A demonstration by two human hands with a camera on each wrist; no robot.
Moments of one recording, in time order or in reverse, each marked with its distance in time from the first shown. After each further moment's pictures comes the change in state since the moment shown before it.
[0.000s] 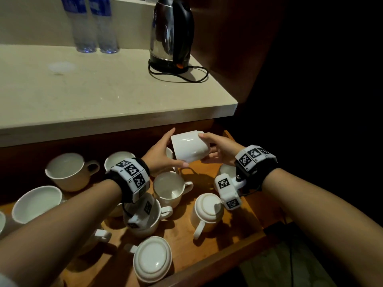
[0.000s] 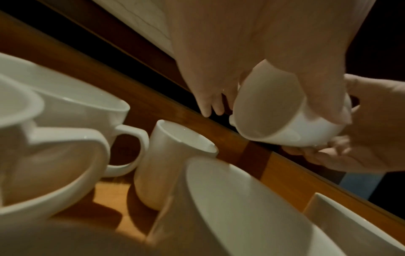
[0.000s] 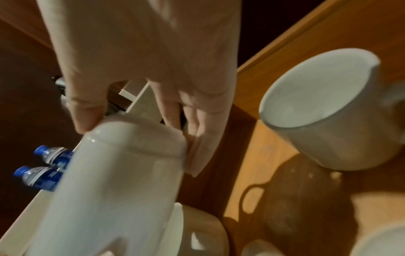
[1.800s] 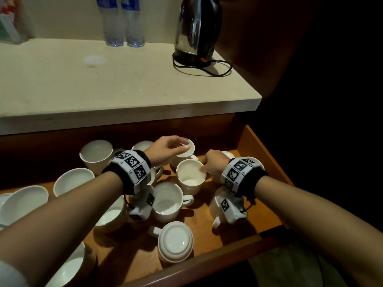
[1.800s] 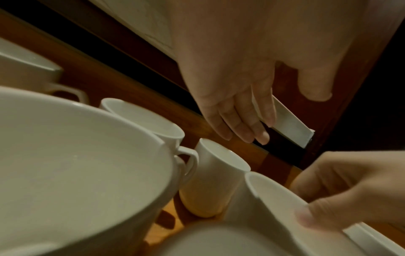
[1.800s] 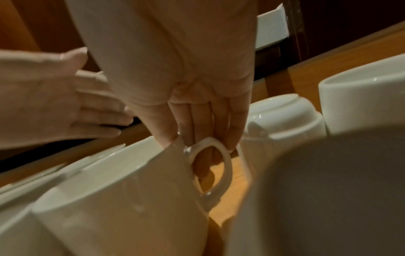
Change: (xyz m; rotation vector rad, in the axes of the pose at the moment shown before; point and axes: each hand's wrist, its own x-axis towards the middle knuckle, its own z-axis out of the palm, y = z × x) left_hand -0.032 -0.022 -0.037 -0.045 -0.050 0.029; right_hand -0.001 0.028 0.082 -1.144 0.030 -0.051
